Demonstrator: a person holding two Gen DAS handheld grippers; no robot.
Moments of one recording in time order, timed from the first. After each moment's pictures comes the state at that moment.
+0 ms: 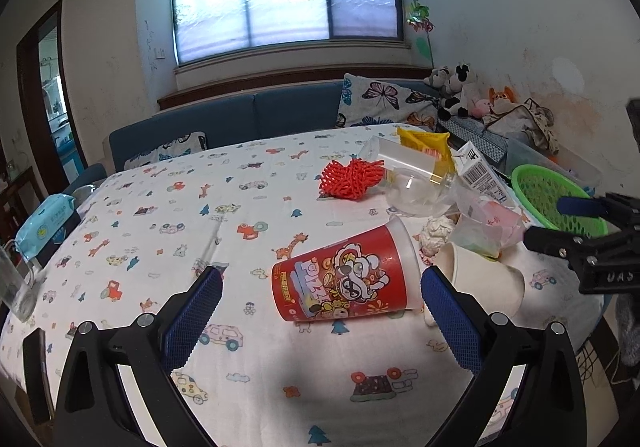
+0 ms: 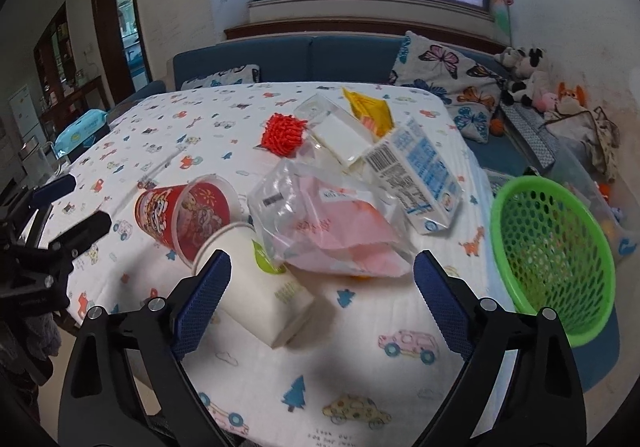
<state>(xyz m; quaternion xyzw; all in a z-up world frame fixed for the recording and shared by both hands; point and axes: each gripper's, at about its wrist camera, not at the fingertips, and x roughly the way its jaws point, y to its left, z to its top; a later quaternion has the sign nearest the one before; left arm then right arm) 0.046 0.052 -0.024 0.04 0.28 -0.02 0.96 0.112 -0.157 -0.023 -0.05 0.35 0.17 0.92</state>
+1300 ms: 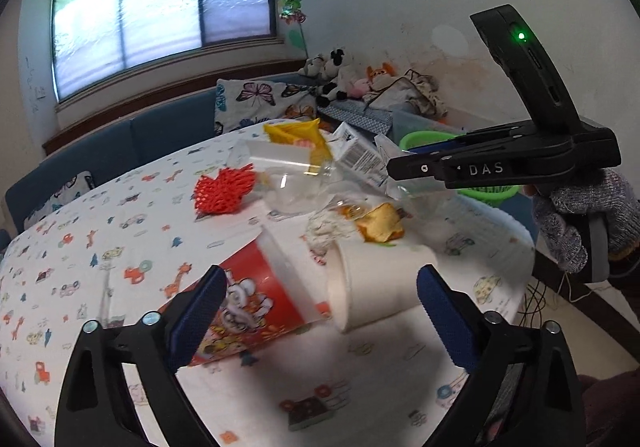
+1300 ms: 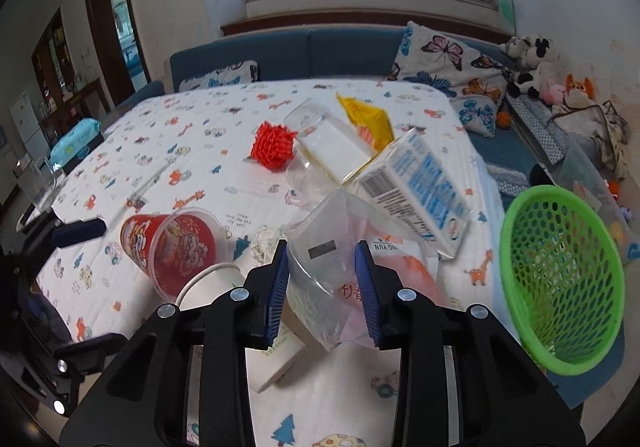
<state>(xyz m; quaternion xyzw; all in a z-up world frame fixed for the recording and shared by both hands) 0.066 0.012 -0.032 0.10 0.28 -0.24 0.92 0.145 -0.173 -0.013 -0.03 0.36 0.16 0.92</state>
